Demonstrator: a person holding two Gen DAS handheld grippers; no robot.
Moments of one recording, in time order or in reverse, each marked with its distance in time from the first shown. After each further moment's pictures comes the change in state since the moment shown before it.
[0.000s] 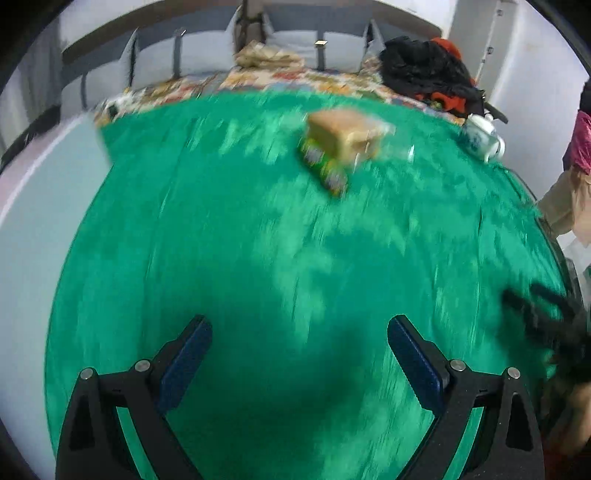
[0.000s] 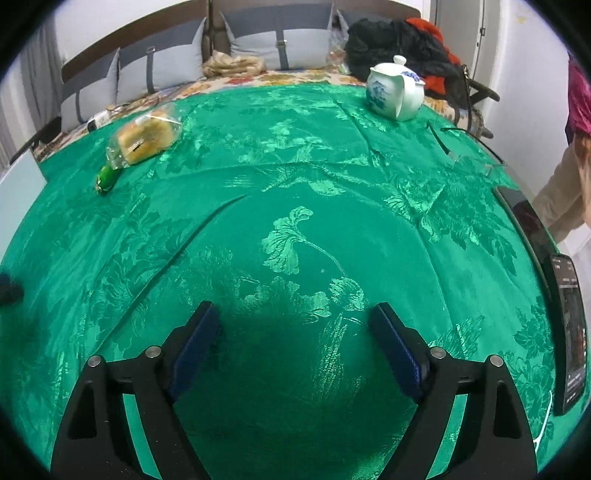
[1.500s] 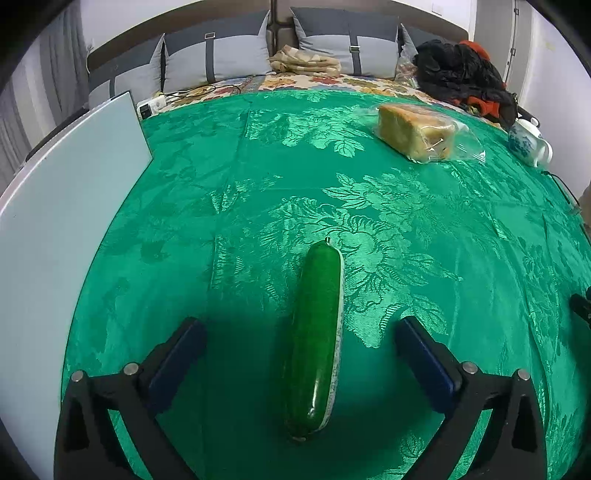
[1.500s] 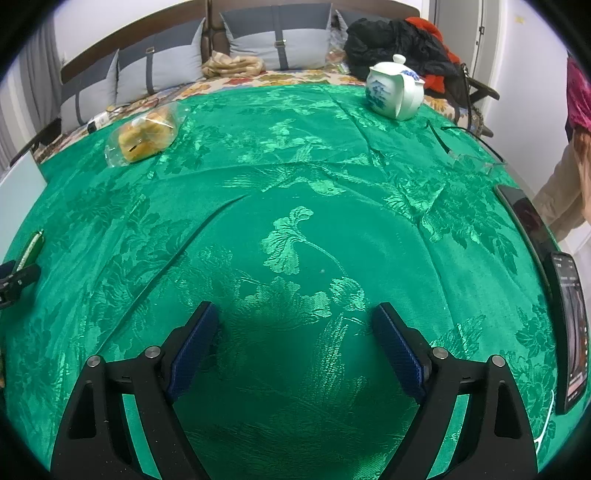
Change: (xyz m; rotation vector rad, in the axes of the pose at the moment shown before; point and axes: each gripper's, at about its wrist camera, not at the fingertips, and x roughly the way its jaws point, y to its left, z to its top) left arm 0.031 0.055 -0.020 -0.024 -0.028 0.137; right arm 0.001 -0.002 0.003 0.007 0.002 0.011
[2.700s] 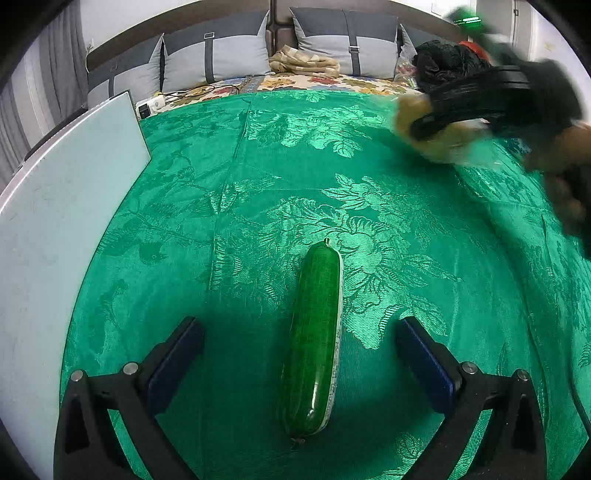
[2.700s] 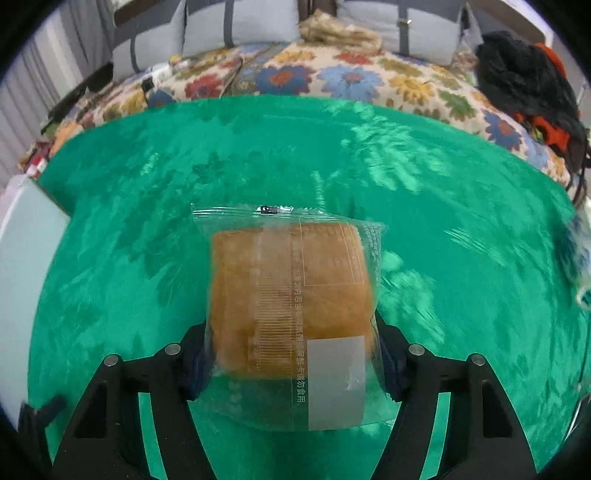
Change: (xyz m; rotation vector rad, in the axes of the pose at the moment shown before) left arm -0.001 -0.001 0.000 -0.001 0.001 0.000; right arm 0.096 0.162 0.191 -0.216 0.174 0.216
